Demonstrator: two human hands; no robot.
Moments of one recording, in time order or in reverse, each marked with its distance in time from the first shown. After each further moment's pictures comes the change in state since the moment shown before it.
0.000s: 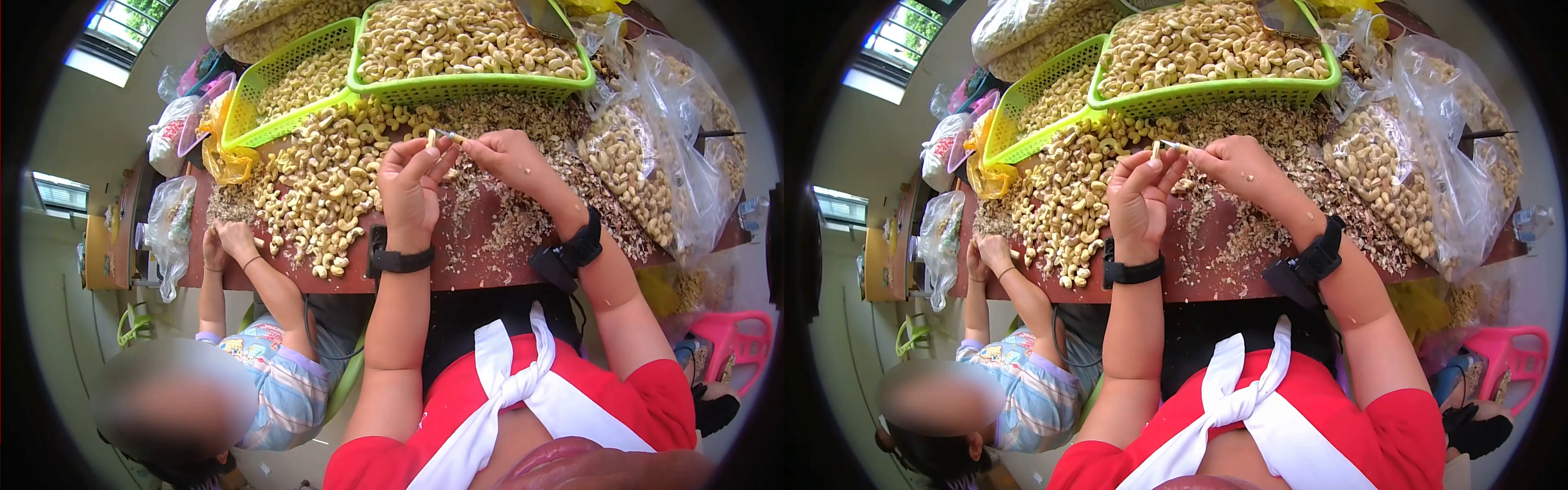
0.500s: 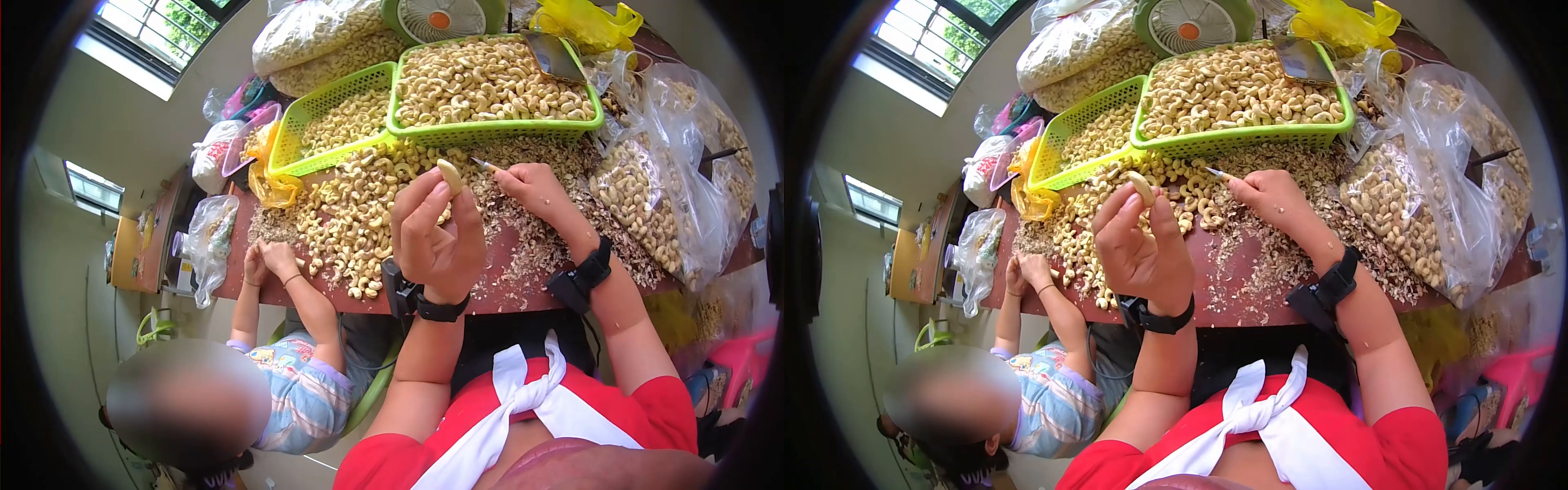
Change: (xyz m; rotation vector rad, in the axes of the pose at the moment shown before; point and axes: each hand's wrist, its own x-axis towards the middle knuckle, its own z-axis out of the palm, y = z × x) left_hand -0.039 0.028 0.068 0.900 -0.058 1.296; right_hand 0.003 0.005 -0.011 -0.063 0.122 -0.092
